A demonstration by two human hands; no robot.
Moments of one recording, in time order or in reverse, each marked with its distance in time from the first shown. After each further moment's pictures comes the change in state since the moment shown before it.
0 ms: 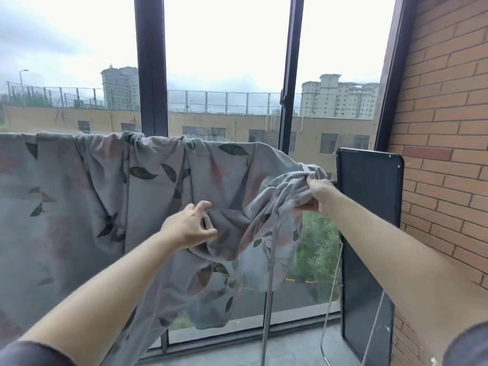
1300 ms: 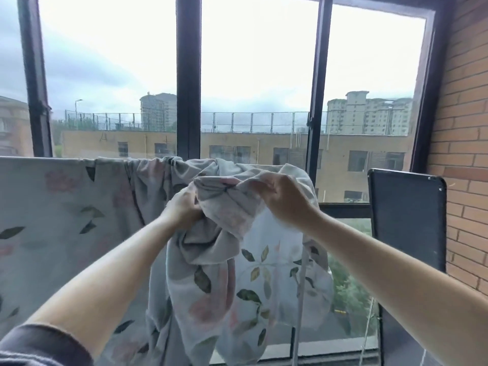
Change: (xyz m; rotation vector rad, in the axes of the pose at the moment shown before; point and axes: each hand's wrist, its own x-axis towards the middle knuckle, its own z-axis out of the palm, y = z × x) left_hand 0.007 -0.058 -0.086 -0.429 0.288 -0.035; right_hand -0.105 -0.026 0.089 -0.606 -0.347 -1.117
